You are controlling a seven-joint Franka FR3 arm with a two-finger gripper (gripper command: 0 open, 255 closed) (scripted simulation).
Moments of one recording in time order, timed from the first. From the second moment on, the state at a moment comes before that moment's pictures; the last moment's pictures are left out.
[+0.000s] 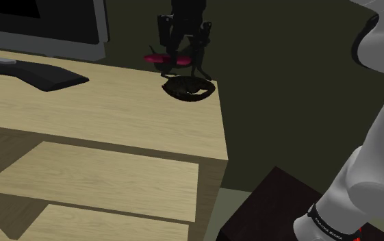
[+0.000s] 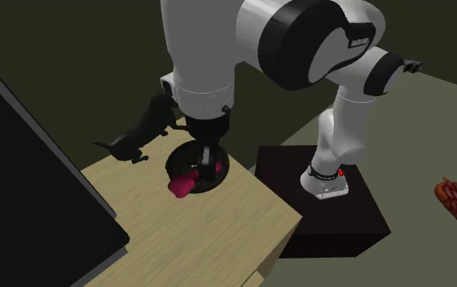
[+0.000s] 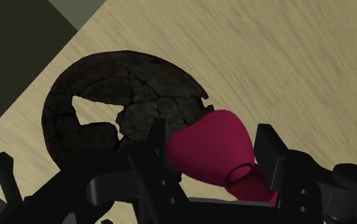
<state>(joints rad) 0.04 0.11 0.58 -1.25 -0.07 1.35 0.65</state>
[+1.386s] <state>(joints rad) -0.10 -0.11 0.46 -1.67 0.05 1.58 0.40</state>
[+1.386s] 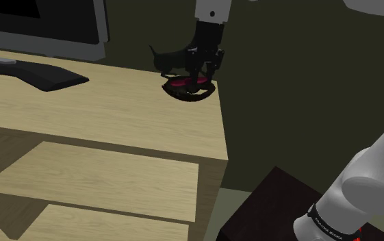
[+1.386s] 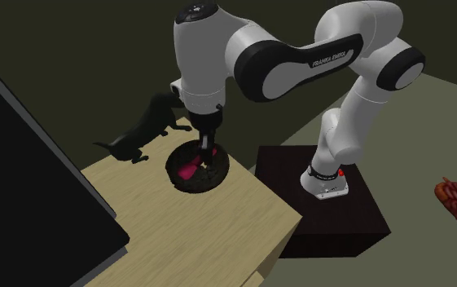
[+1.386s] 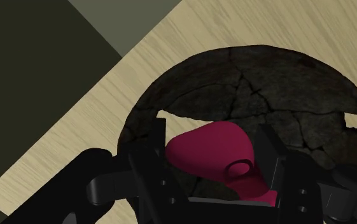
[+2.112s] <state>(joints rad) -0.10 -0.11 0.46 -1.68 0.05 1.59 0.40</state>
